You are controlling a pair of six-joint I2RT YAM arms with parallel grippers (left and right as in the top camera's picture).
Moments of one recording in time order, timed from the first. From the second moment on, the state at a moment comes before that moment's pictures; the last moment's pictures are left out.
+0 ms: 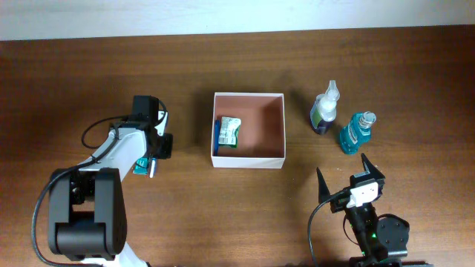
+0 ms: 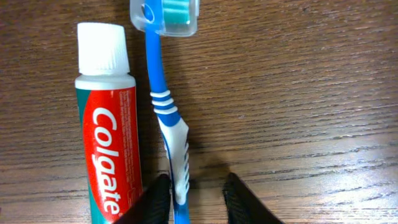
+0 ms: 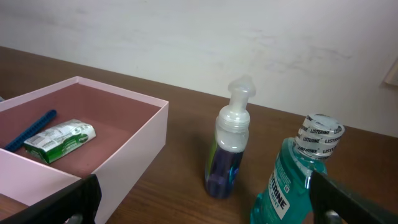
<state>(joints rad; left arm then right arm) -0.05 1.84 1.06 -0.53 -0.09 0.06 0.02 0.02 0.01 -0.06 -0.20 -0.16</state>
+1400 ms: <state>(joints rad) -0.14 1.39 1.08 -0.62 0.07 -0.10 0.02 0.02 0.01 -0.06 -0.20 -0.16</state>
